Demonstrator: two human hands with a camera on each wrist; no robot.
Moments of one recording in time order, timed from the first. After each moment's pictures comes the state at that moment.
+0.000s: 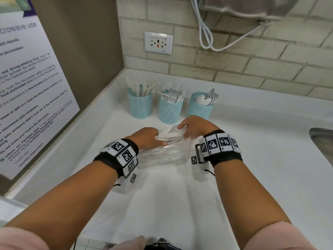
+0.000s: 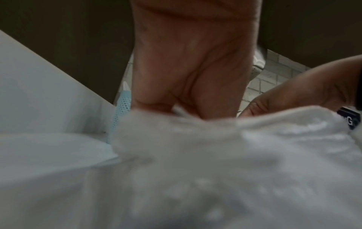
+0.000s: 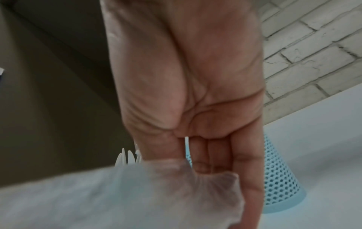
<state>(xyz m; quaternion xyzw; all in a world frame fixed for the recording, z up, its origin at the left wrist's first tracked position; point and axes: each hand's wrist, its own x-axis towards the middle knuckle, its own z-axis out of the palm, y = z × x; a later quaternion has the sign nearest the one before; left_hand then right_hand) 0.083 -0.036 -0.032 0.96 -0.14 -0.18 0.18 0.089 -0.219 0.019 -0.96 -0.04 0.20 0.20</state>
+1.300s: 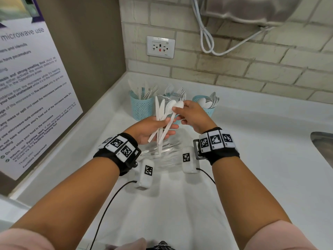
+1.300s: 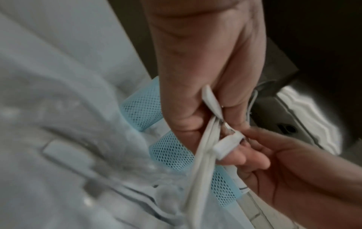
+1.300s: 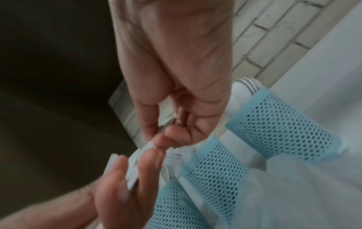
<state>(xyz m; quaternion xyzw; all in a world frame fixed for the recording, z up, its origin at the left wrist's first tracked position) 0.081 -0.041 0.005 0.63 -0.02 -0.27 0.73 0.102 -0.199 0.029 -0.79 0.00 0.06 0.61</state>
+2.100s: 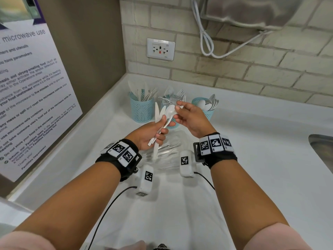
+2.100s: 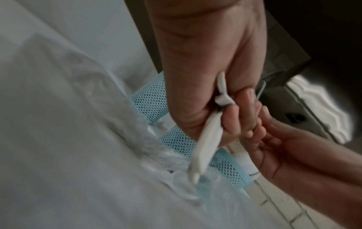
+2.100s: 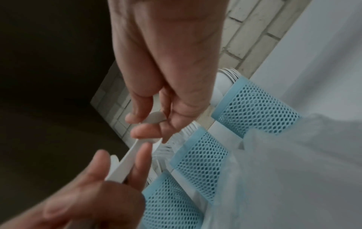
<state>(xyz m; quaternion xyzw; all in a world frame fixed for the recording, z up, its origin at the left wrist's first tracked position) 0.081 -0.043 -0.008 0.55 0.01 -0.31 0.78 0.105 -0.200 0.016 -0.65 -0.01 0.05 0.75</state>
